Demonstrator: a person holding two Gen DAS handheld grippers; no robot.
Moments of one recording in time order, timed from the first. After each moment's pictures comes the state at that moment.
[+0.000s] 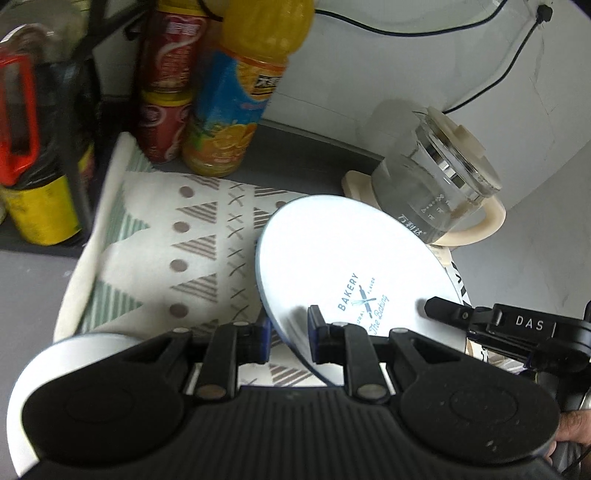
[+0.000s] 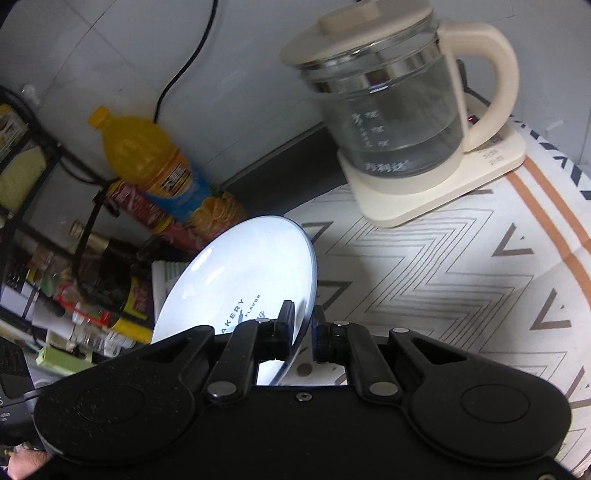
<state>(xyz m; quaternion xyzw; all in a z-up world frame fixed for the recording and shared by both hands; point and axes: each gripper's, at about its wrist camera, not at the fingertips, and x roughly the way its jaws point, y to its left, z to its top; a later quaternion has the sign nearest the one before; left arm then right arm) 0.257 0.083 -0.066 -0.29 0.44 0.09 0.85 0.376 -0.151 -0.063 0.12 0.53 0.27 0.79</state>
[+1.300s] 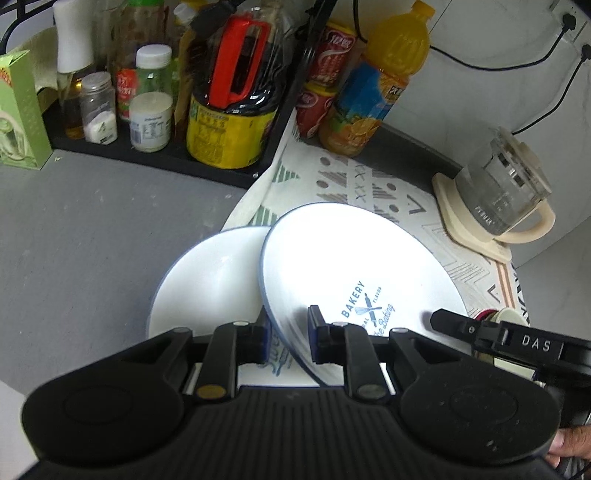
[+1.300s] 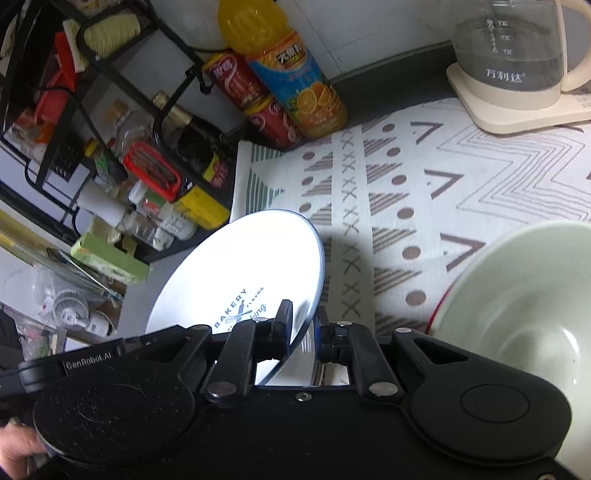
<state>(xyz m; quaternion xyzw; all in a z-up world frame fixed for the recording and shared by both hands) 0.115 0.105 -0.062 -0.30 0.44 0.21 0.82 0.271 -0.098 -0.073 0.06 0.56 0.38 0.74</state>
